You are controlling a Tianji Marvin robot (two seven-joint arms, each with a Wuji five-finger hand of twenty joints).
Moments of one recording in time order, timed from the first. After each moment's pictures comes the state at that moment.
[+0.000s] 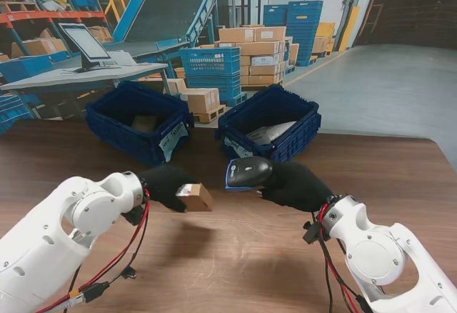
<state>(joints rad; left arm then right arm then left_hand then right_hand) 1.30 -0.99 -1.10 -1.64 0.72 -0.21 -0.51 -1.70 -1.06 1.37 -1.93 -0.46 -0.17 0.19 0.96 -0.55 0.48 0.00 0.52 0.20 0.78 0.57 0.90 0.18 0.27 0.92 0.79 0.27 0.51 0.79 0.20 0.40 0.72 0.51 0.83 -0.46 0.73 -0.10 0.57 -0.11 0.97 0.85 0.80 0.10 0.92 0.85 0.92 0.07 1.10 0.92 0.53 0.17 1.23 0.96</state>
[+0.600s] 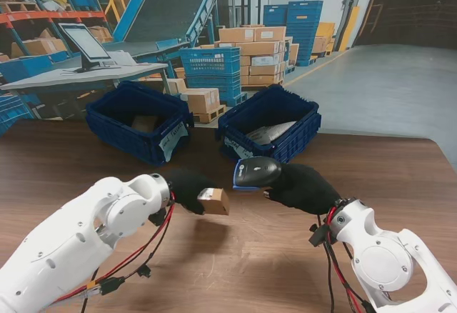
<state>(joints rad) 1.17 -1.00 -0.86 -1.59 0.77 -0.09 -0.44 -1.74 -1.07 1.41 -1.94 -0.44 -0.19 0.17 0.97 -0.55 0.46 0.00 0.52 0.19 0.78 0.58 0.90 0.18 0.27 0.92 0.79 0.27 0.51 0.80 0.20 0.40 0.72 0.51 0.83 -0.46 0.73 -0.10 0.57 -0.11 0.96 0.85 0.80 0.10 0.92 0.85 0.92 0.07 1.10 0.92 0.53 0.17 1.23 0.96</state>
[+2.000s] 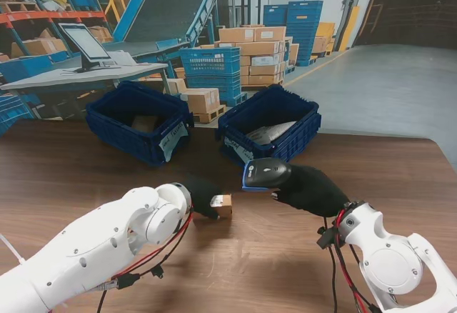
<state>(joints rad) 1.02 -1.04 -0.58 -1.50 0.81 0.24 -0.42 -1.77 -1.07 1.47 -1.93 -0.41 -0.22 0.19 0.78 -0.32 0.32 0.01 0.41 0.26 0.13 0.34 0.46 0.21 0.34 0.55 0.47 0.29 0.32 0.71 0.05 0.40 0.59 0.51 0.83 -0.46 0.73 -0.10 0.57 -0.11 0.96 0.85 0.80 0.10 0.92 0.85 0.92 0.07 1.10 0.92 0.53 0.17 1.23 0.96</state>
